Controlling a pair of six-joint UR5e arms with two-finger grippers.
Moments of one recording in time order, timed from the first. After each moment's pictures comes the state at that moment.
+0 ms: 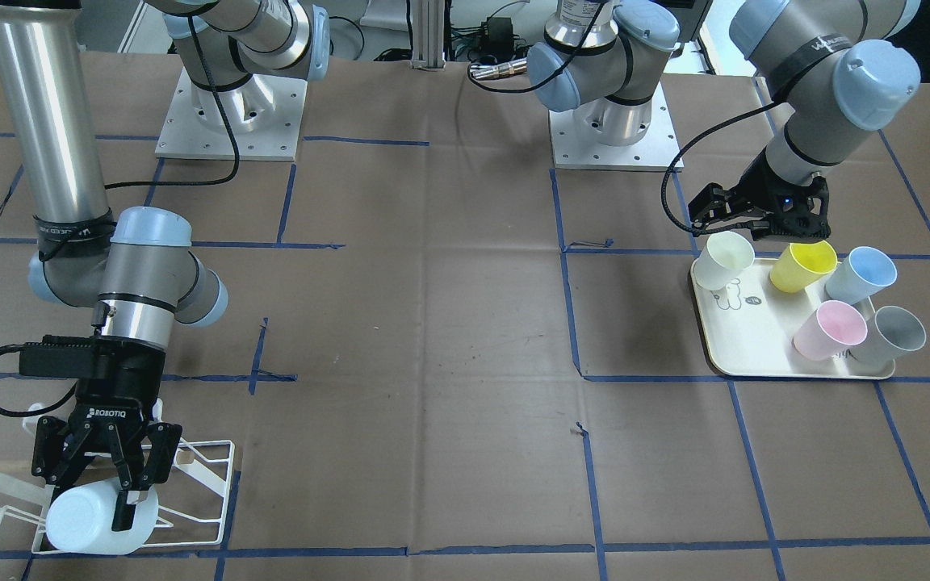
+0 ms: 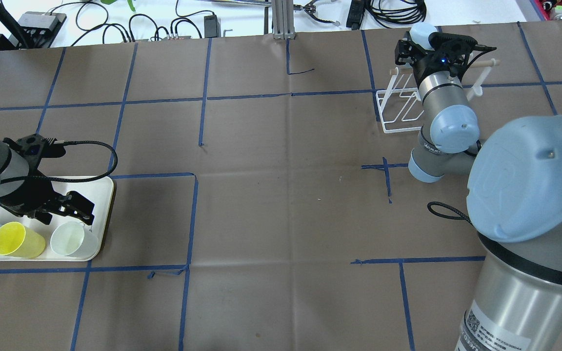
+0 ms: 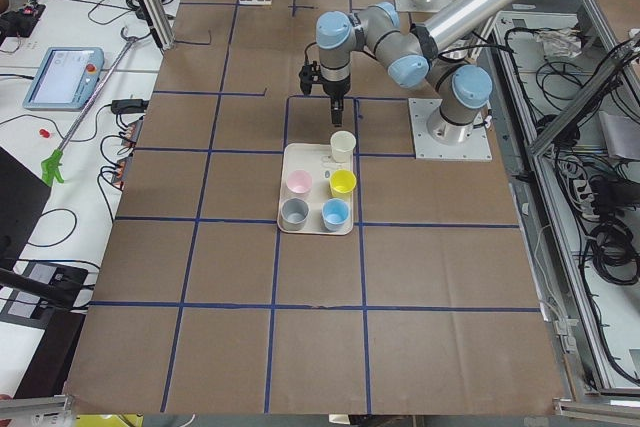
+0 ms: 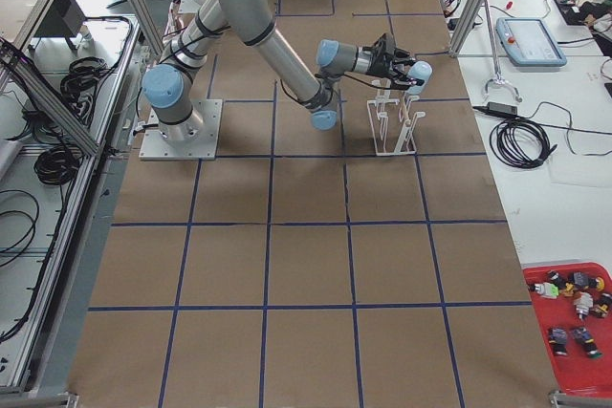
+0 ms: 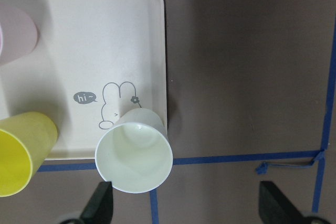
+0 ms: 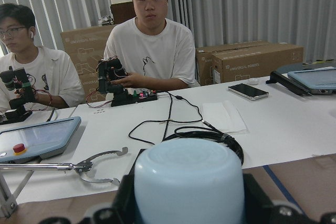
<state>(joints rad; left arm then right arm) -1.08 -1.44 -2.17 -1.19 1.62 0.54 1.45 -0.87 1.87 -3.93 -1.51 0.12</state>
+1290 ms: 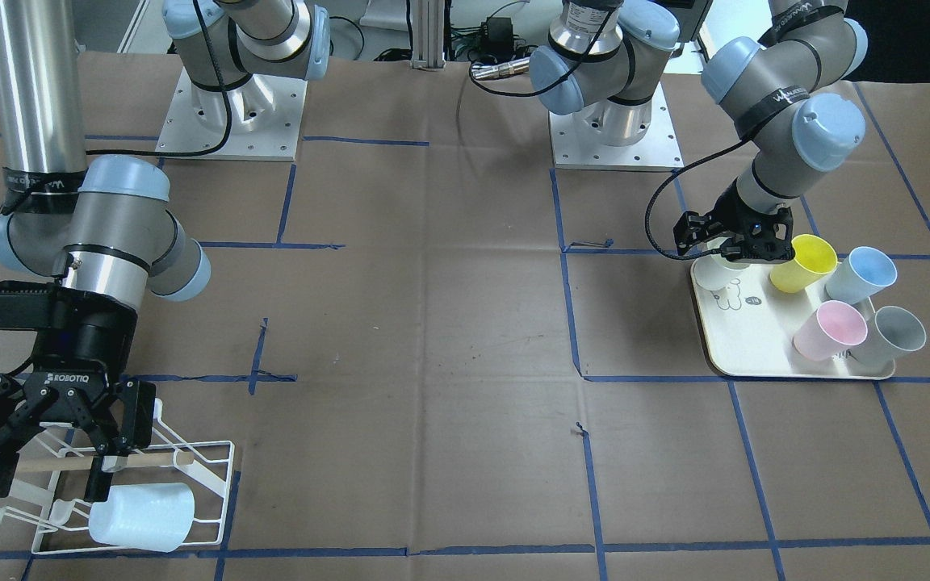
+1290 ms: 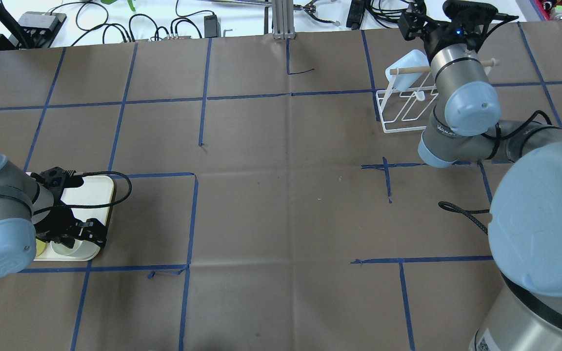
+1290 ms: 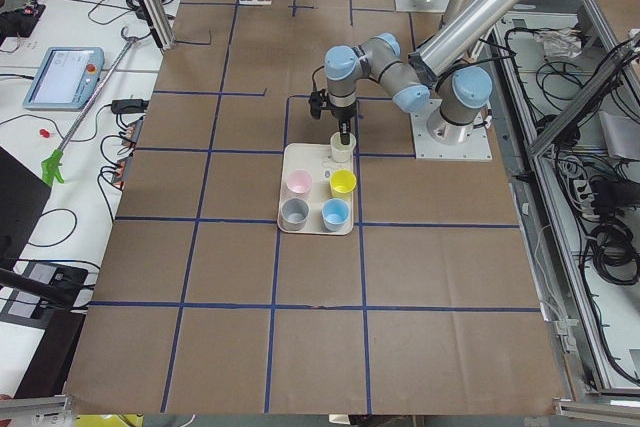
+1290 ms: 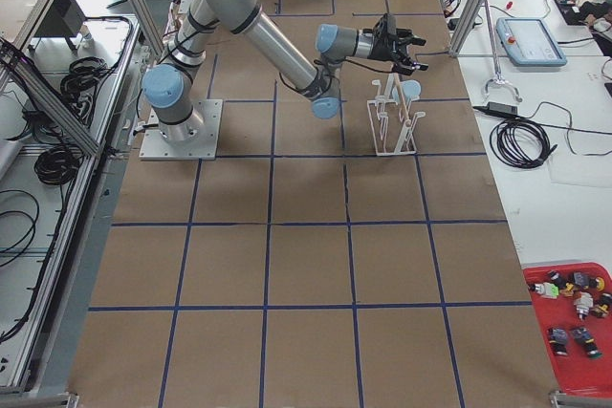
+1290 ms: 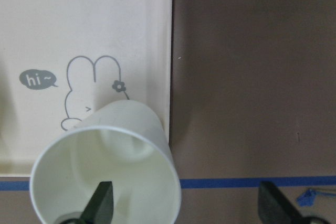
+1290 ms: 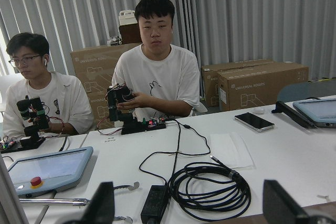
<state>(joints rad) -1.03 -1.52 -2.31 -1.00 1.63 0.54 1.45 -1.04 1.86 -3.80 -1.49 0.12</state>
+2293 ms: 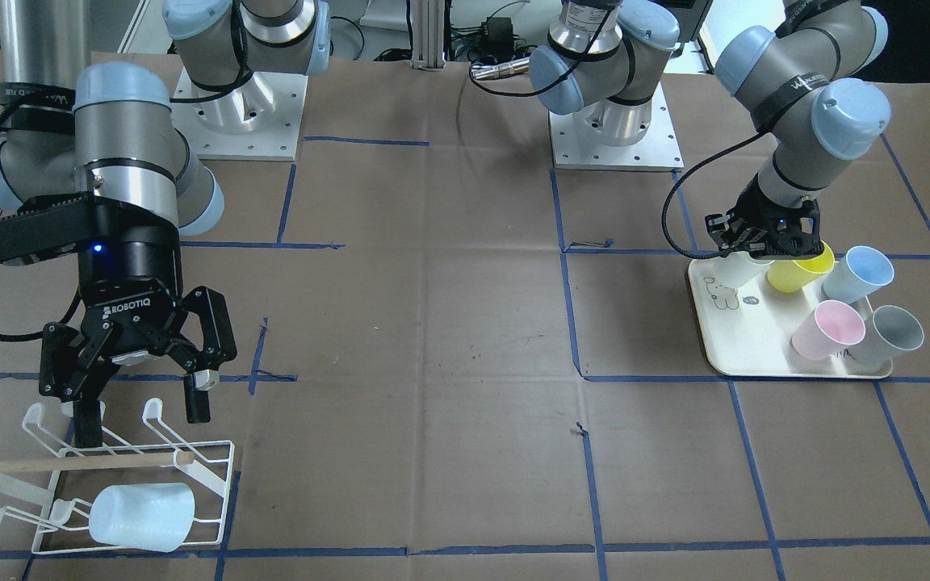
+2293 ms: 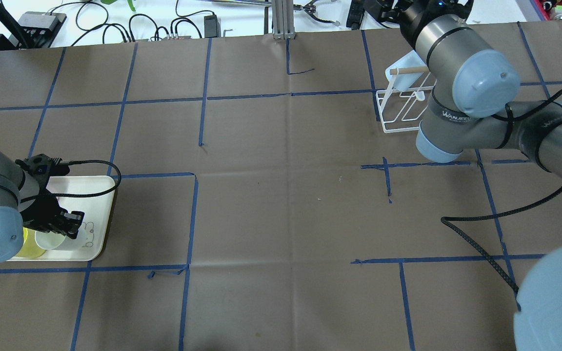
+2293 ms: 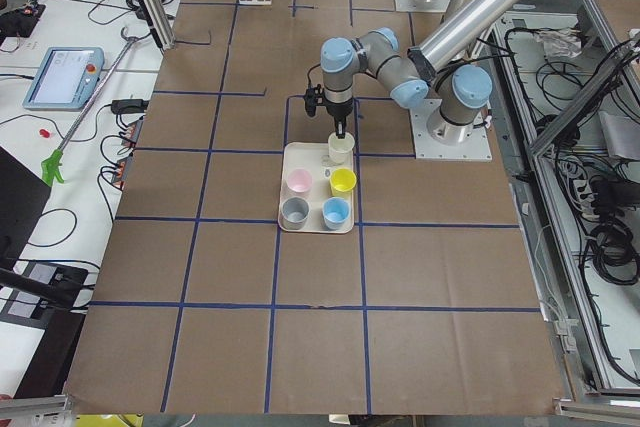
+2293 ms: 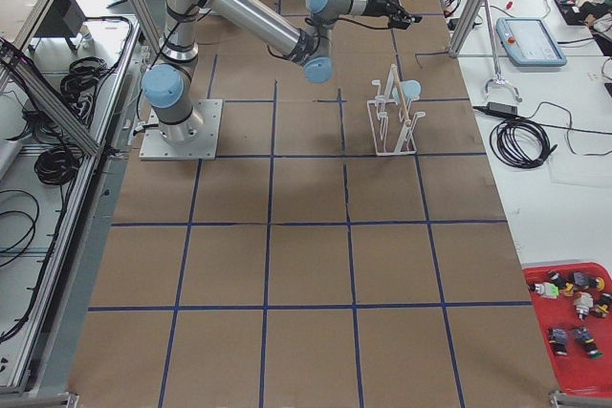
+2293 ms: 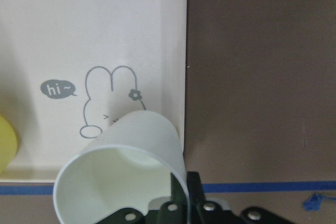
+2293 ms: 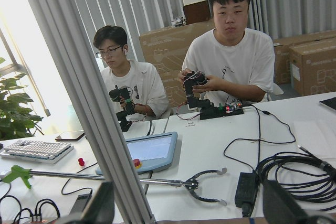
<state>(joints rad) -1.04 -1.50 -2.23 -1.03 1.68 0.54 1.53 -1.23 1.87 -3.54 -1.29 0.22</state>
